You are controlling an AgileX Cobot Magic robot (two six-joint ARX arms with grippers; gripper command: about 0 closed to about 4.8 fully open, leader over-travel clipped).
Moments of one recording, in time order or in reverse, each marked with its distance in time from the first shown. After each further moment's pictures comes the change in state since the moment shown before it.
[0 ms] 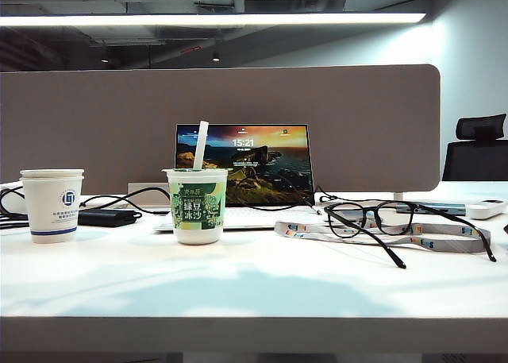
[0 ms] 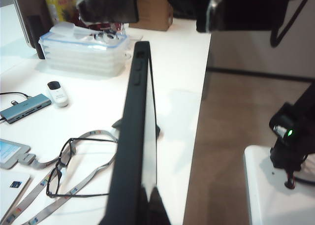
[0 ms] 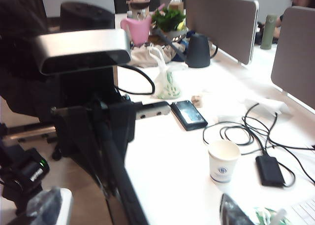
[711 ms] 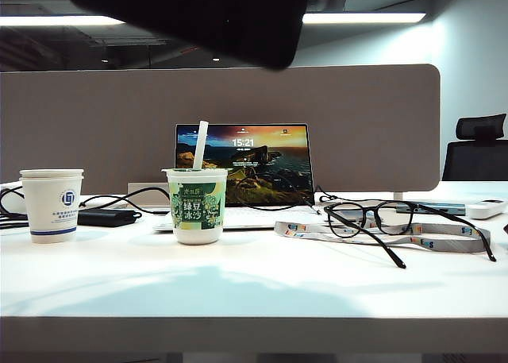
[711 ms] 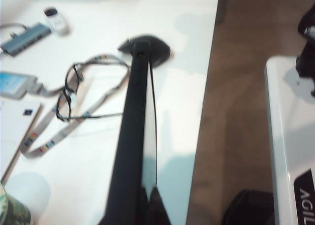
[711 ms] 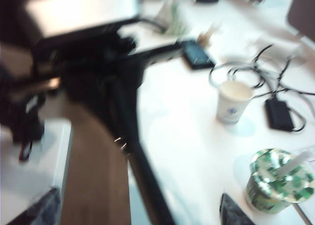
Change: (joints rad) left arm 0.000 0.002 0.000 -0.348 -0.153 0.347; right arm 0.139 0.001 0.000 -0.332 0.184 -0.294
